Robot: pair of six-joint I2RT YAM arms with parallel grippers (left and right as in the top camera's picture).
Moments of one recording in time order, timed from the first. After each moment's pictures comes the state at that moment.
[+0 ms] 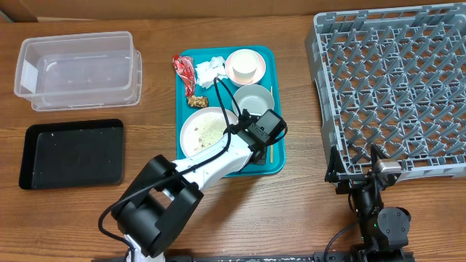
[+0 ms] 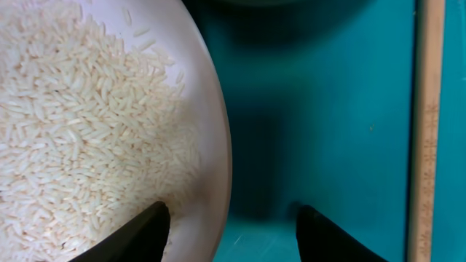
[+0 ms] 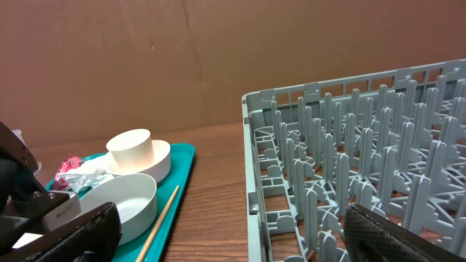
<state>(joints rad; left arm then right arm) -0.77 1.92 1.20 -0.63 -0.24 -0.63 0.12 0.01 0.02 -0.03 0.02 0.17</state>
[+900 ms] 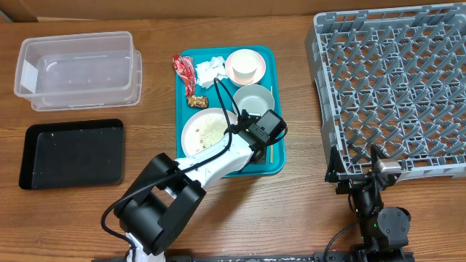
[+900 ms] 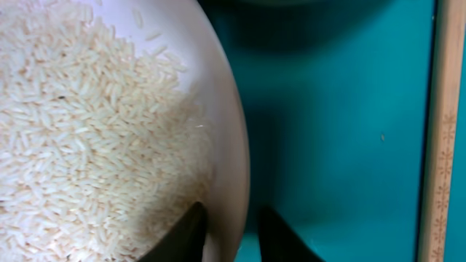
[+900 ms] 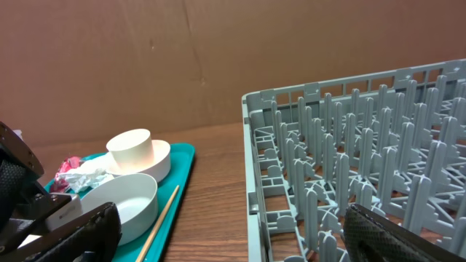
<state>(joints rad) -0.77 1.94 1.20 -0.62 -0.25 -0.65 0.12 0.01 0.02 -0.03 0.02 0.17</state>
